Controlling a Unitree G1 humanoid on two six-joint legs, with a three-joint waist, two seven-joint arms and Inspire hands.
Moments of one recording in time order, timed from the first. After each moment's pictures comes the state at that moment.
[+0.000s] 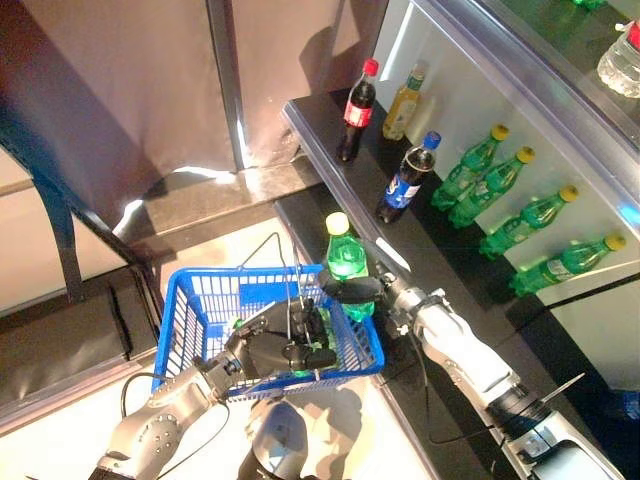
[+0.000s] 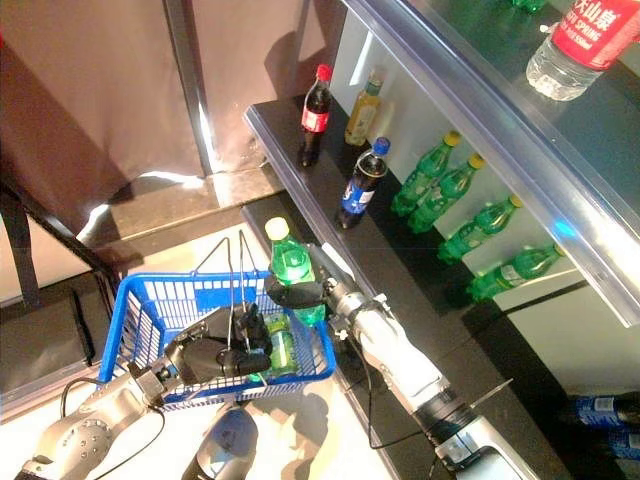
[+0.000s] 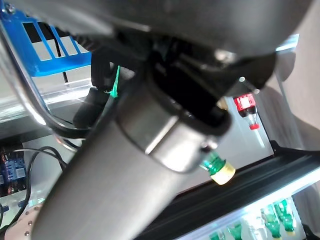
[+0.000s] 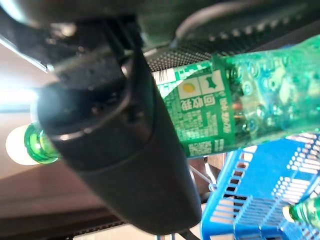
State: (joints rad) left arm 0.08 0.61 -0.19 -0.13 -1.01 0.25 -0.53; right arm -0.37 -0.46 0.53 0.09 0.37 0.03 0.00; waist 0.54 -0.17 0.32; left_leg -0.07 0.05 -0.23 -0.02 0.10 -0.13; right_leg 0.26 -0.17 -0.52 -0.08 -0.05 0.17
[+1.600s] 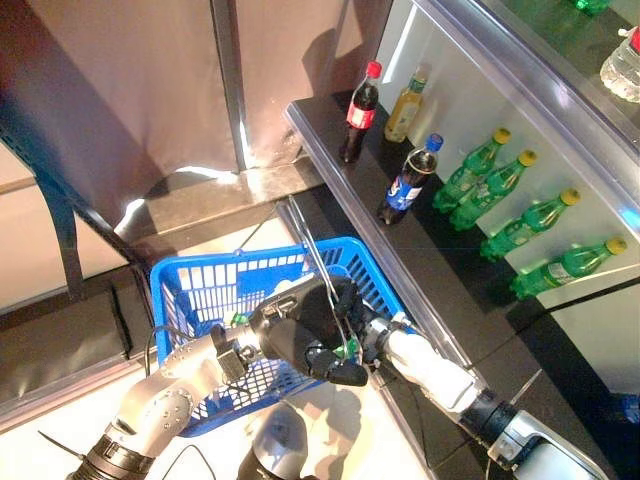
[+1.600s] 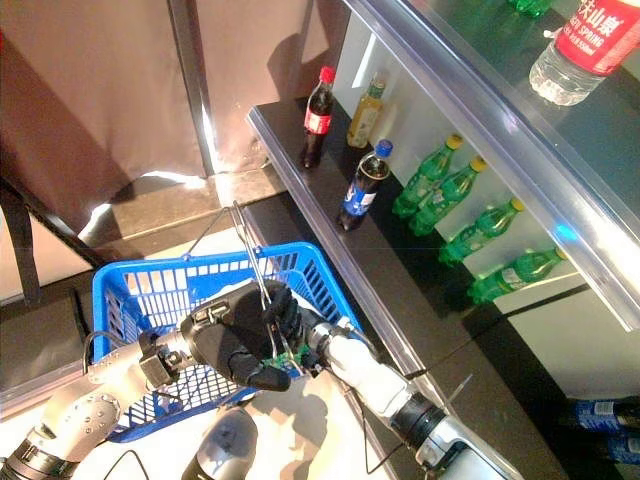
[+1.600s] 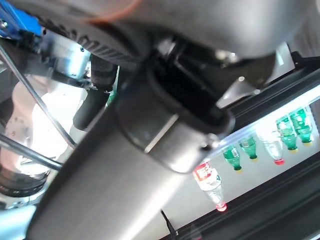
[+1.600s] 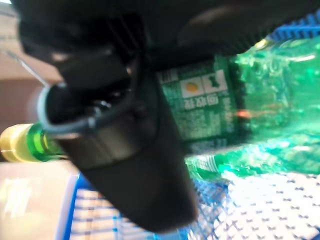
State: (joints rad) left arm -0.05 0.66 -0.26 -0.30 -1.01 0.25 -0.63; right arm -0.43 -0.39 0.76 0.23 0.12 0.06 0.08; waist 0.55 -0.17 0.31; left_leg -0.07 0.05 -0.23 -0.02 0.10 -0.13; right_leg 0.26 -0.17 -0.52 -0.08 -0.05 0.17
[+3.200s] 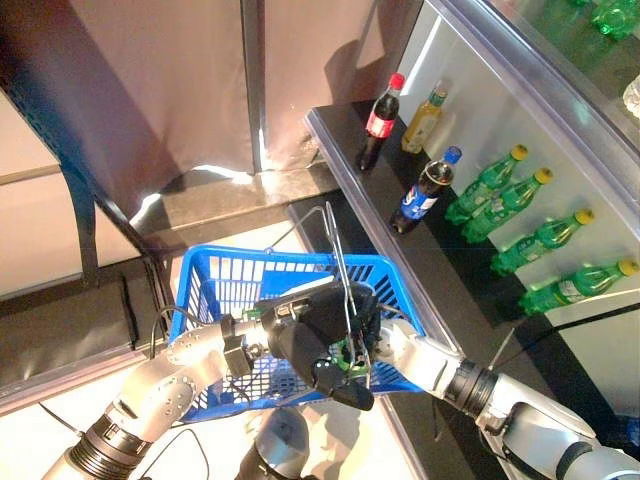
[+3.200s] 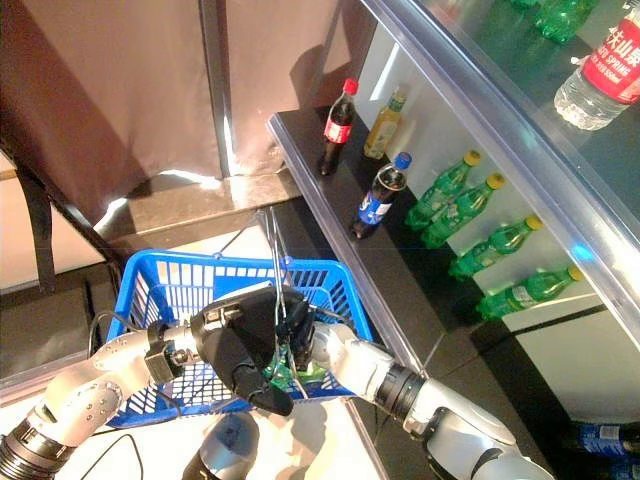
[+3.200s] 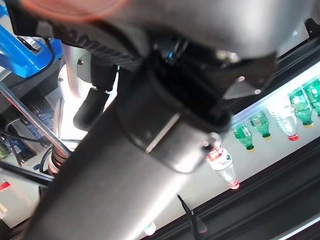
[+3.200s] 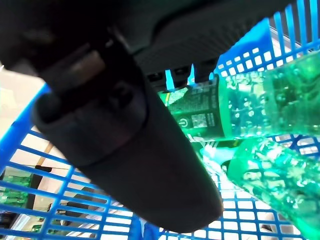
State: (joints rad) left arm -0.15 0.73 -0.34 -0.32 -1.01 0.26 -0.67; right arm -0.63 -0.38 0.94 0.24 -0.18 0.07 0.19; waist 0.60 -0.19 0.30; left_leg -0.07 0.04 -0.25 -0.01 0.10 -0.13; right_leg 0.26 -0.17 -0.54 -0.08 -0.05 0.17
